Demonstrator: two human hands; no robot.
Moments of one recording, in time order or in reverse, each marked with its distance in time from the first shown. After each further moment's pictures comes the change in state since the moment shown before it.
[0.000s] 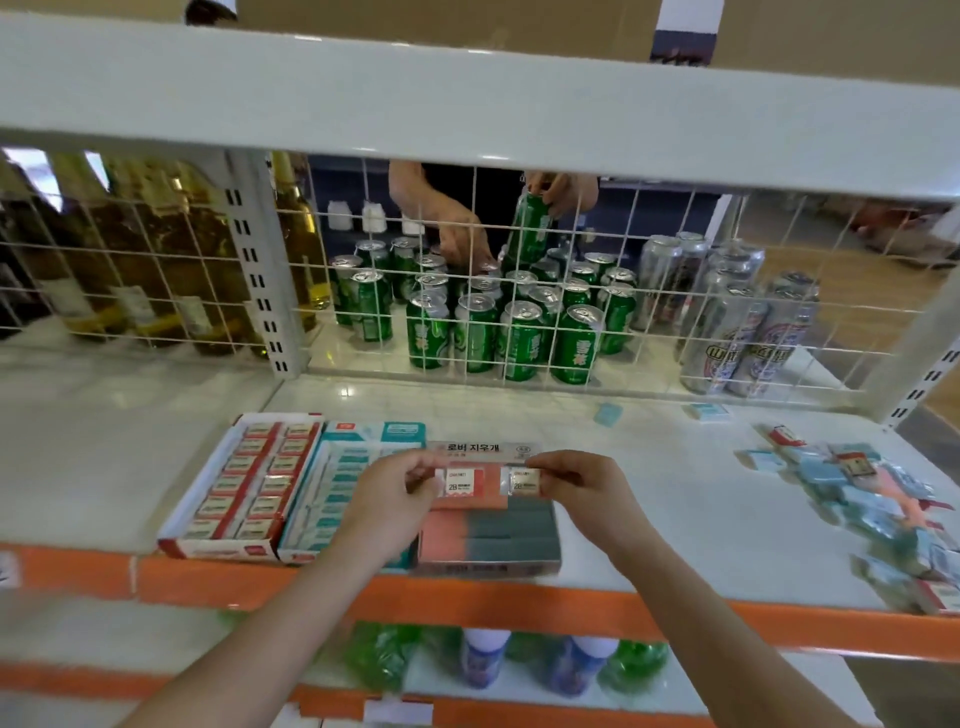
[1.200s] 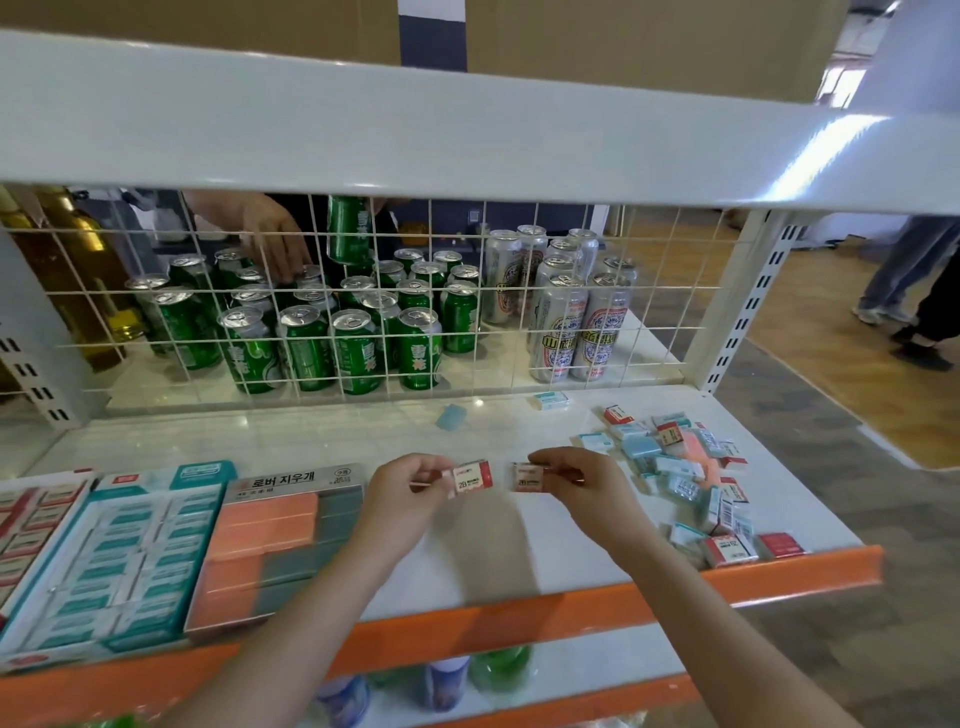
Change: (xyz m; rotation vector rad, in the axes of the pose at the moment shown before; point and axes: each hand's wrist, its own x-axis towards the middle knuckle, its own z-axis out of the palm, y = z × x) left_hand 0.028 0.083 0.159 -0.293 -0.132 -0.029; right_hand -0.014 0.069 -0.161 -0.130 0.211 0.041
